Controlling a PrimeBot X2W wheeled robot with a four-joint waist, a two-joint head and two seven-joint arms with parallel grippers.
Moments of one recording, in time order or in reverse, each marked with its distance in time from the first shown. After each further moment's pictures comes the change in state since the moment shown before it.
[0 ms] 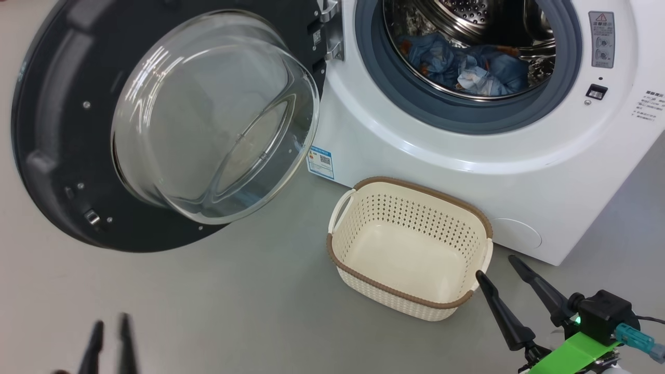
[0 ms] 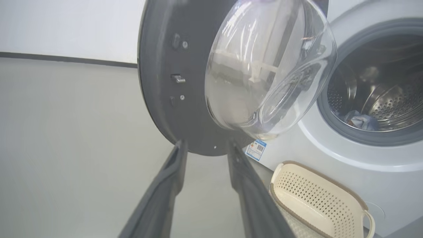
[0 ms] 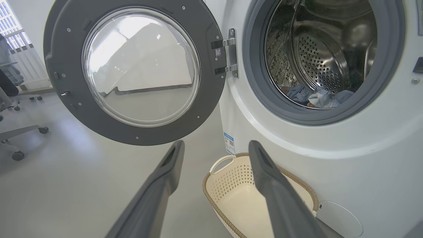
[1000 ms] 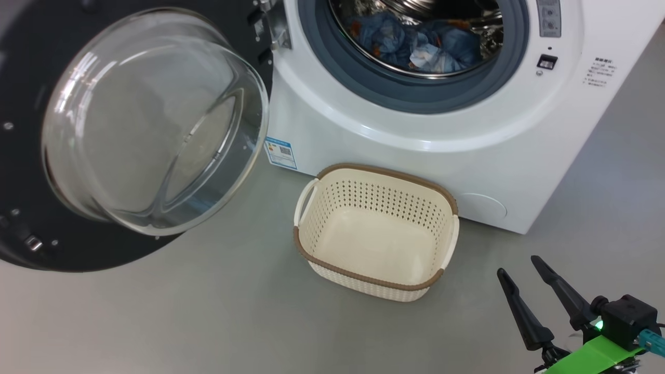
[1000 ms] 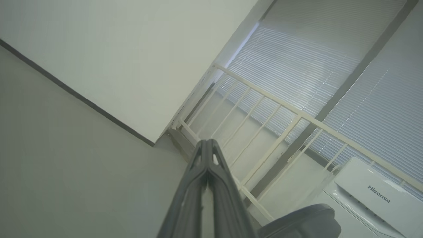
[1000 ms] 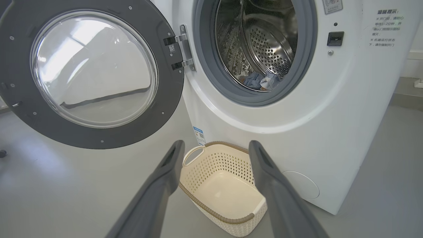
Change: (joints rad) left arm -0.755 0.364 0.436 0.345 -0.502 -0.212 0.194; right arm 0.048 0.017 -0.086 -0.023 0.000 0.000 0.000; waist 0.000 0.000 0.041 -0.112
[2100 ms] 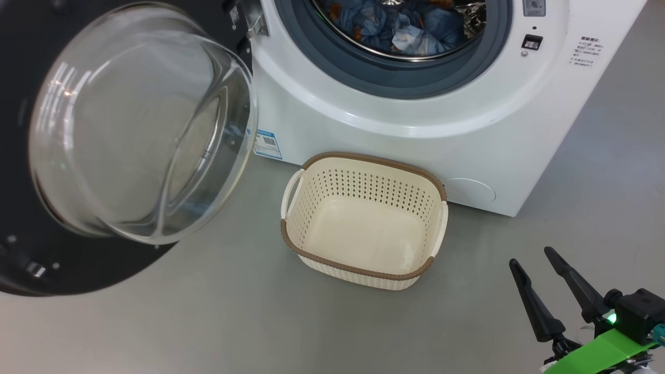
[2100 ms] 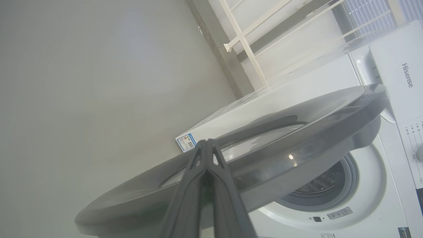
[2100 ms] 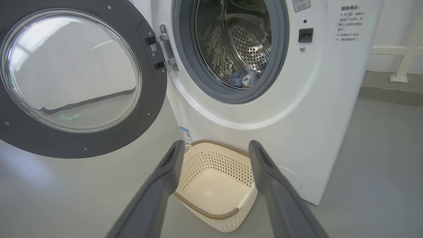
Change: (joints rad) left arm -0.016 0.087 -0.109 0.065 -0.250 0.142 0.836; right arm -0.006 -0.013 -0.034 -0.013 0.001 0.000 0.000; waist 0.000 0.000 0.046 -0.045
